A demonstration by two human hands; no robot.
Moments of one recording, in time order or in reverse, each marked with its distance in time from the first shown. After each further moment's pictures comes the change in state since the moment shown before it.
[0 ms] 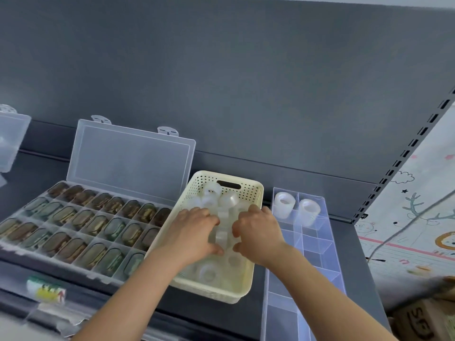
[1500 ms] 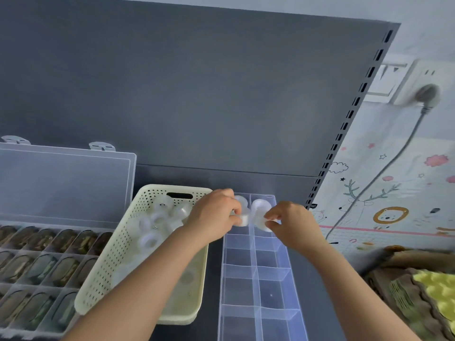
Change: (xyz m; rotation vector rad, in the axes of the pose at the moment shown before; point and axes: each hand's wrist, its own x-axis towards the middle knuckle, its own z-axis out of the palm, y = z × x) left_hand 0.093 0.102 -0.016 -0.273 0.129 0.240; right_hand -0.068 0.138 0.006 0.431 0.160 0.520
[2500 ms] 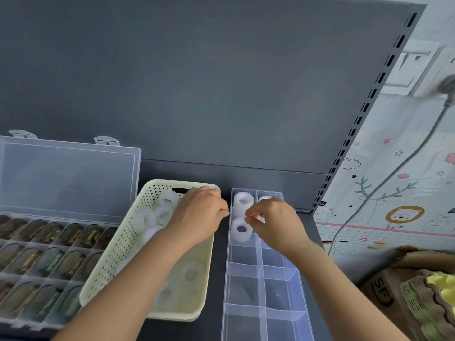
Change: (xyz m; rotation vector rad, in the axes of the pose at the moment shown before) left_hand -0.021 -0.024 -0.015 0.175 0.037 0.064; right_hand 0.004 -0.037 0.017 0.072 0.033 -0.185
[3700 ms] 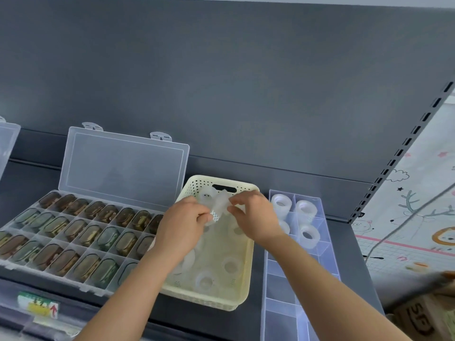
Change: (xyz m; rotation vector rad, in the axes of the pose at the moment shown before) left_hand -0.087 -0.060 -0.005 -0.229 0.218 -0.460; right_hand 0.038 -0.090 0.058 0.190 0.009 -0.085
